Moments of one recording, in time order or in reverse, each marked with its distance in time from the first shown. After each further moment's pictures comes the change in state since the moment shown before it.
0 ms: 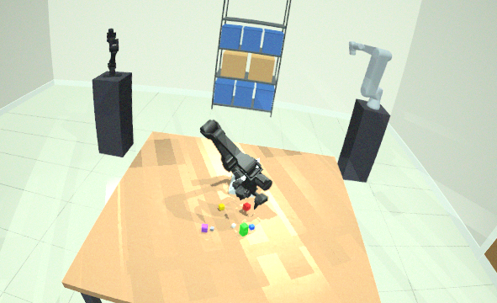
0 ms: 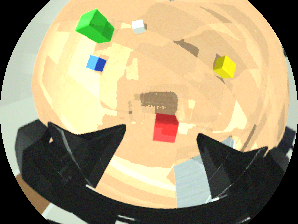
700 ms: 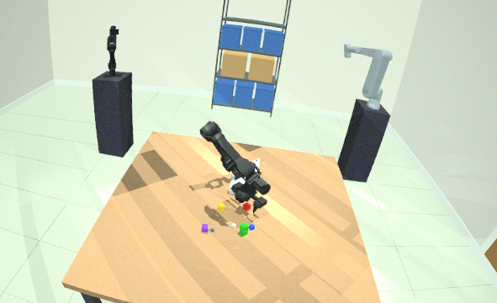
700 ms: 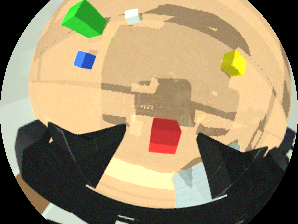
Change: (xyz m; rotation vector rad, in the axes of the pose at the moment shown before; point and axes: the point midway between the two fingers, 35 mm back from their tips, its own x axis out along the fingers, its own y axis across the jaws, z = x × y) arm 0.022 -0.003 -0.001 -0.002 0.001 -0.009
